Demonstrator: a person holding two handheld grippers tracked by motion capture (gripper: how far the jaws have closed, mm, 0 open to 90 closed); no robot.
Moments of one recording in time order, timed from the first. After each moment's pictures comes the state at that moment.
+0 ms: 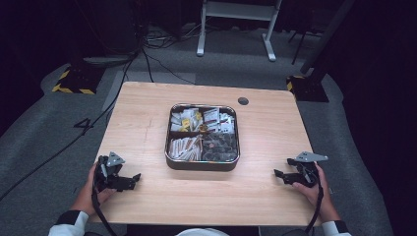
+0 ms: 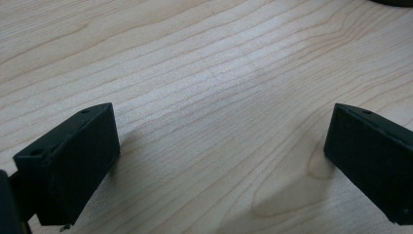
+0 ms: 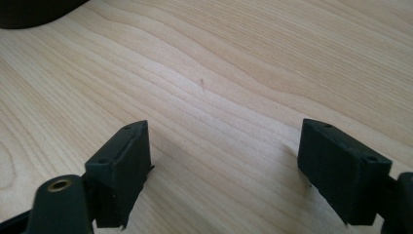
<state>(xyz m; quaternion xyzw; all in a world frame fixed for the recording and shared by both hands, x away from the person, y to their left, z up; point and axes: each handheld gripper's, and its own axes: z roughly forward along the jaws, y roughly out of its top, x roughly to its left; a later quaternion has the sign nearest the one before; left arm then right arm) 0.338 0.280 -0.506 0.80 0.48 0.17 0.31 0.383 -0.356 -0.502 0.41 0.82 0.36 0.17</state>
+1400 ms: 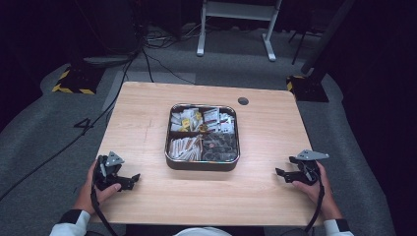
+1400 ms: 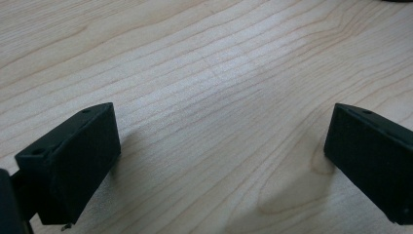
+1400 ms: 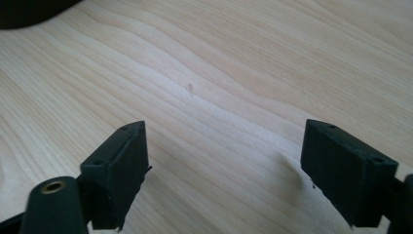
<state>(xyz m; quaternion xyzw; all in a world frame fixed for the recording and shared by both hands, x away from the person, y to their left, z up) 0.340 0.284 -0.507 0.81 0.47 0.17 0.31 0.389 -0.356 -0.496 0.40 0.83 0.36 0.18</state>
